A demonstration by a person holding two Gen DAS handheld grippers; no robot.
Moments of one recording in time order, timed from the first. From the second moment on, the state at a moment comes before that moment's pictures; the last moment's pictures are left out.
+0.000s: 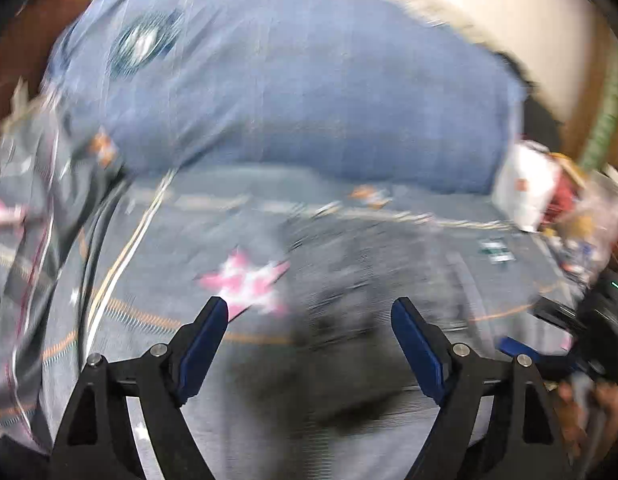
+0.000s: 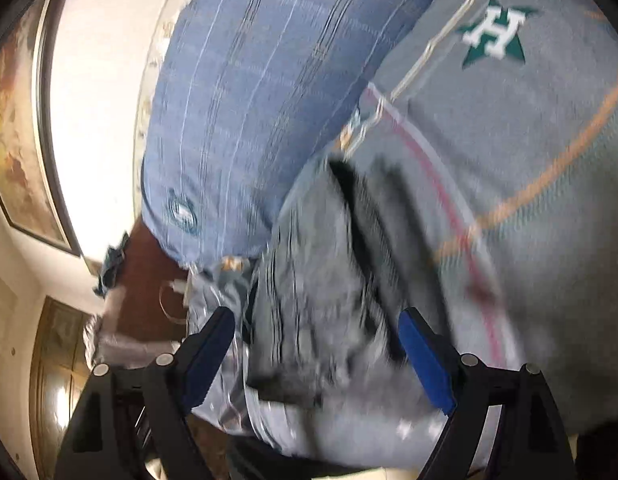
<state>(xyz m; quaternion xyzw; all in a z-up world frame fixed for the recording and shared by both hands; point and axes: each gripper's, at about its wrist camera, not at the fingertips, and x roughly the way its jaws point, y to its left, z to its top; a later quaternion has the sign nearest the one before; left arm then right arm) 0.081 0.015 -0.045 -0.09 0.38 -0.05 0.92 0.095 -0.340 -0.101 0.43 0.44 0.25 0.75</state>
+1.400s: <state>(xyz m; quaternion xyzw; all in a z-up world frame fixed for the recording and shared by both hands) 0.099 -0.050 -0.106 0.10 0.40 0.00 0.91 0.090 -0.293 -0.141 0.41 0.47 0.13 0.77</state>
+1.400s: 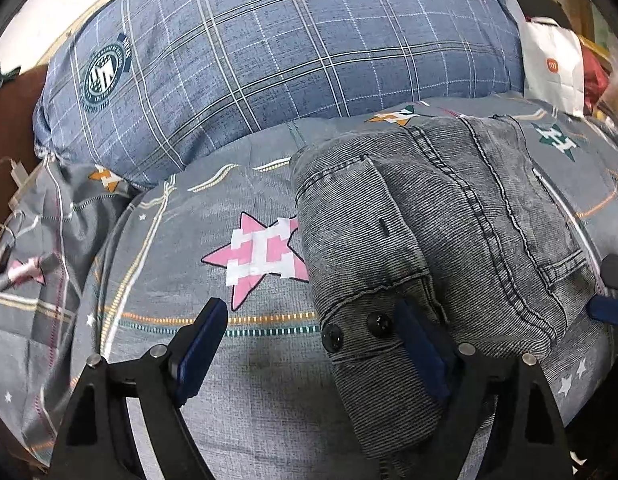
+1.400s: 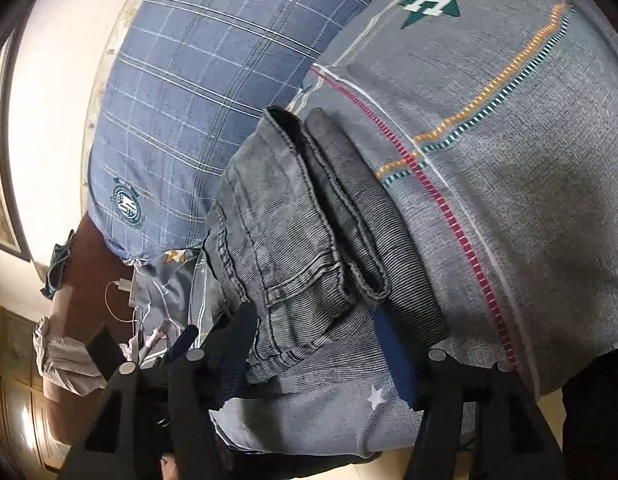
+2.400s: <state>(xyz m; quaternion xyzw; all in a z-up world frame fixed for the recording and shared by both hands) 0.094 -0.009 -0.080 -0.02 0.41 -0.06 0.91 0.078 -0.274 -0.149 0.34 0.48 0.06 0.80</state>
